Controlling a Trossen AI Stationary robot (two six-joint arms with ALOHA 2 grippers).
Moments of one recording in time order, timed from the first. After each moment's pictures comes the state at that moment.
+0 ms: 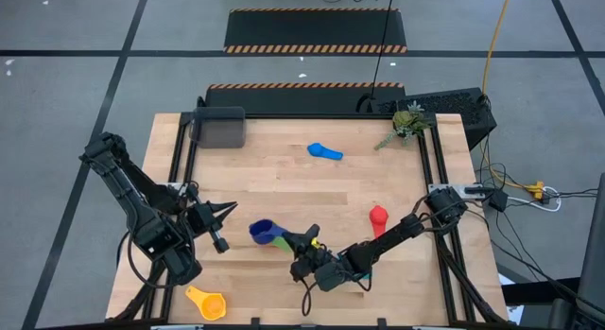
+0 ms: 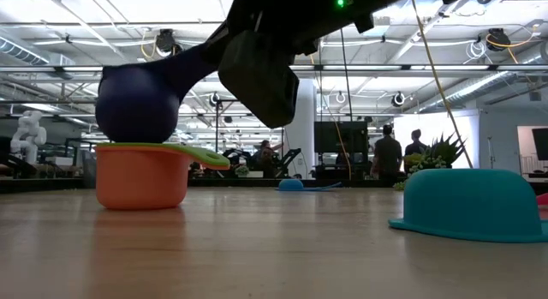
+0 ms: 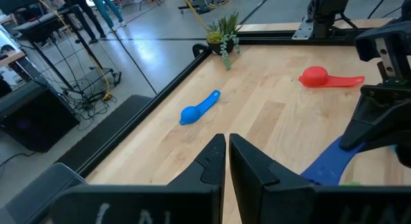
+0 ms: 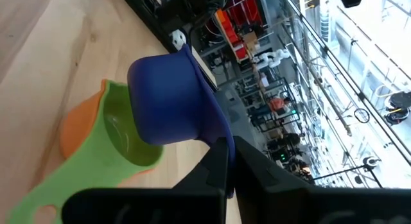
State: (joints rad) left arm -0.87 1.31 1.13 -1.23 -1.21 -1.16; right arm 0.51 2.13 1.28 0.55 1.07 -0.78
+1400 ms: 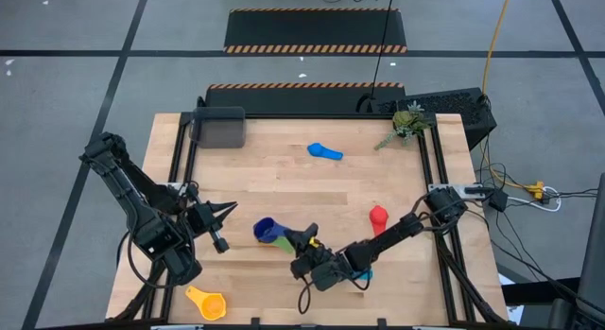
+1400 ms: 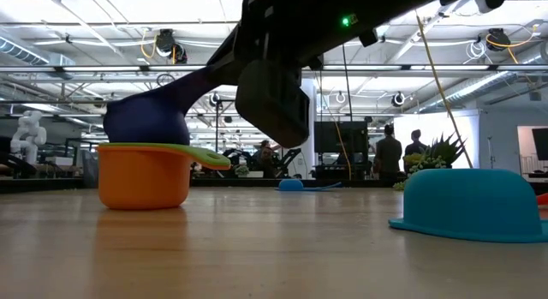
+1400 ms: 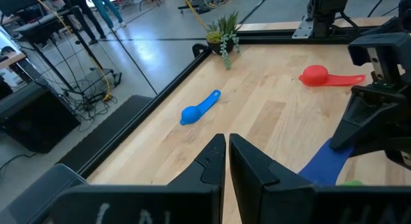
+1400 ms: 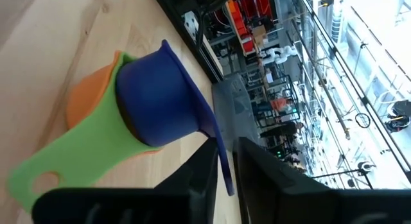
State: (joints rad) left arm -0.87 1.31 1.13 -1.23 -1.20 -1.15; right arm 0.51 2.13 1.28 0.44 1.07 -0.77
